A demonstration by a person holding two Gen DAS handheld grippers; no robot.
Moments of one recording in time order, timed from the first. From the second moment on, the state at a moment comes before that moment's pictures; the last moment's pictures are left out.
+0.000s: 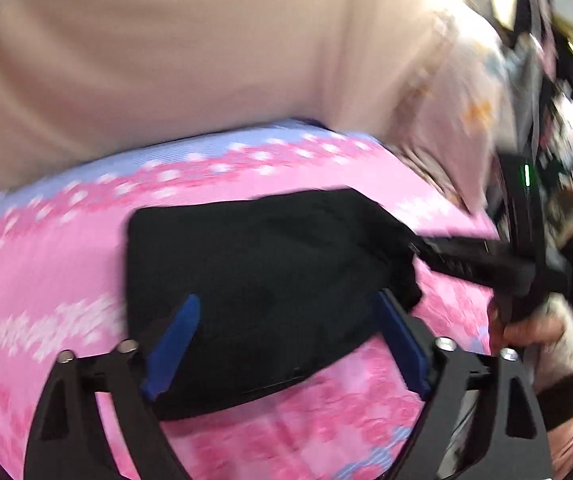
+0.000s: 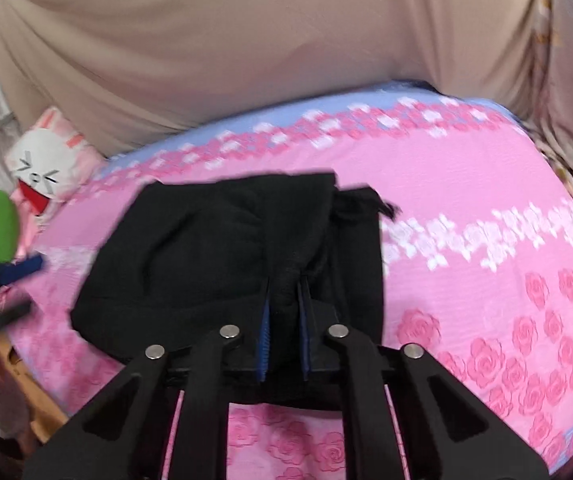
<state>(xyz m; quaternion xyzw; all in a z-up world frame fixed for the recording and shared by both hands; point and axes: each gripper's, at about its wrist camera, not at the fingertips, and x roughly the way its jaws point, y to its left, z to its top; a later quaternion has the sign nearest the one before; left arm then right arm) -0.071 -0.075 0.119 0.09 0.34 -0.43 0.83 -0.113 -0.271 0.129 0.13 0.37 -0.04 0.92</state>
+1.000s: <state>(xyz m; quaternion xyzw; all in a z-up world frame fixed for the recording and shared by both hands) -0.017 -0.129 0.150 0.06 0.35 -0.40 0.85 -0.072 -0.290 0.119 0.09 0.40 0.06 0.91</state>
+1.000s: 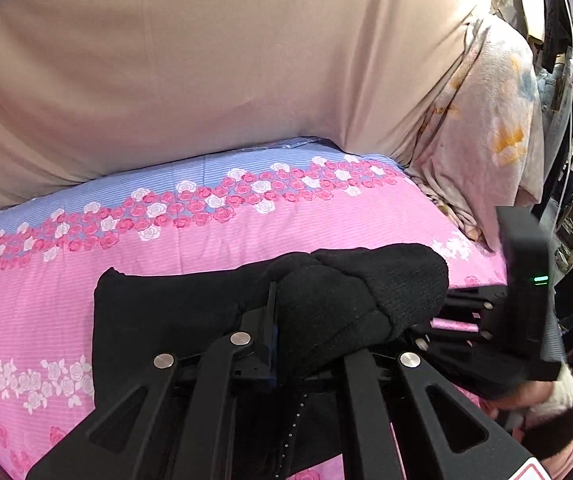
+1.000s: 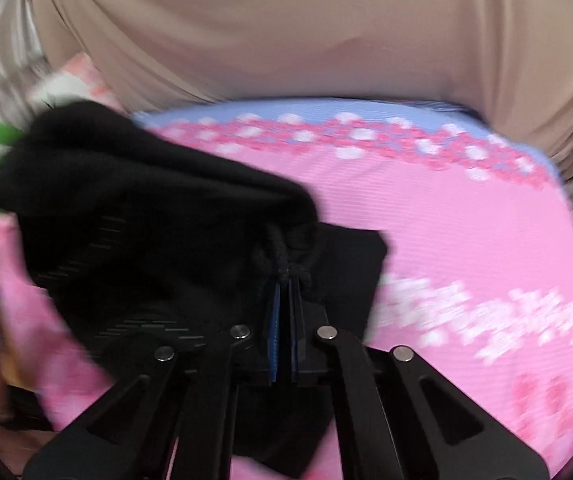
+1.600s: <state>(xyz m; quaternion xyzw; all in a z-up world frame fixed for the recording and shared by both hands) -0.087 -0.147 0.077 0.08 0.39 -0.45 0.80 -0.149 -0.314 0.141 0.16 0.34 -0.04 0.93</state>
